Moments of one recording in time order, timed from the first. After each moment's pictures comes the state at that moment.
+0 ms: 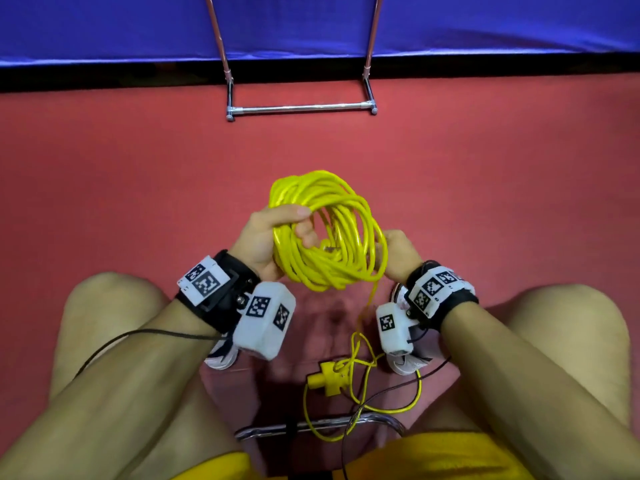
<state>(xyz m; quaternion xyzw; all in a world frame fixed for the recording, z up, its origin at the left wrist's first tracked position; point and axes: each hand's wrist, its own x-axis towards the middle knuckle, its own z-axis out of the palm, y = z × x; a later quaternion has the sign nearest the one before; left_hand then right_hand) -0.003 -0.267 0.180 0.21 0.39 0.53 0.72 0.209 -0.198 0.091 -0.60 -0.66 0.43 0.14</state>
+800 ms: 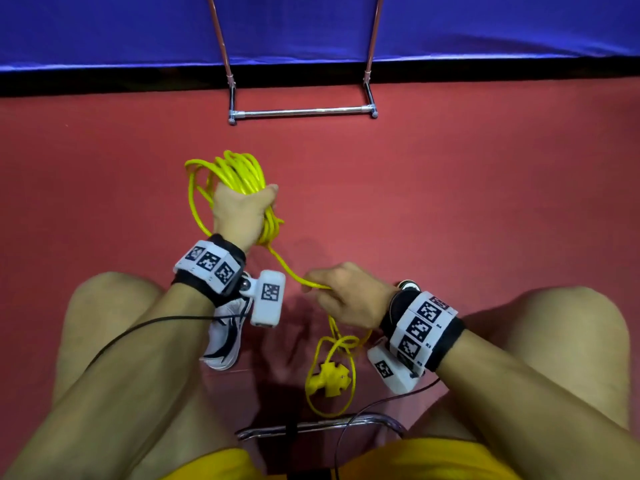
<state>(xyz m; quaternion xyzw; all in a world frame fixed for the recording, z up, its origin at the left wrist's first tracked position) -0.049 -0.229 0.146 0.38 0.70 0.55 0.27 0.163 -0.267 0.137 -0.28 -0.90 0.33 0.04</state>
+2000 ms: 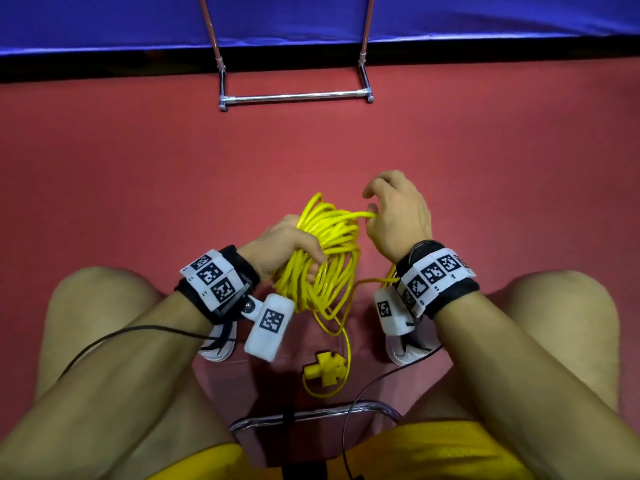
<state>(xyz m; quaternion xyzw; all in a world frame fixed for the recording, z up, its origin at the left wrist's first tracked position) 0.005 -0.264 0.162 0.43 0.51 0.30 0.69 0.199 -0.195 0.143 -0.58 -0.79 0.10 0.19</state>
